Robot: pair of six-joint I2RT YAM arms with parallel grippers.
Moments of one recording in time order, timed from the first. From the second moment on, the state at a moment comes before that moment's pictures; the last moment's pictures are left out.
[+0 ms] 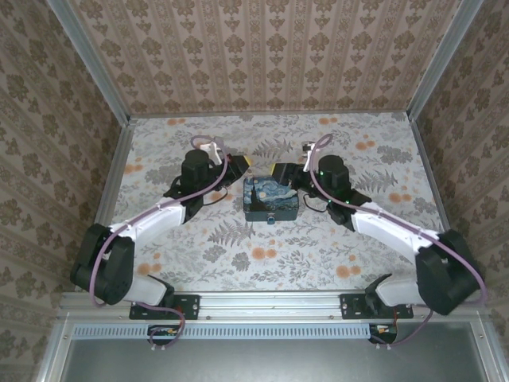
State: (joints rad) left arm -0.53 1.41 0.79 0.40 0.40 -0.98; right arm 0.52 1.36 0.77 0.37 -0.29 0.74
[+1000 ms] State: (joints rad) left arm -0.54 1.44 0.69 0.89 0.42 -1.06; right arm 0.52 1.68 0.79 1.10 -0.45 1.23
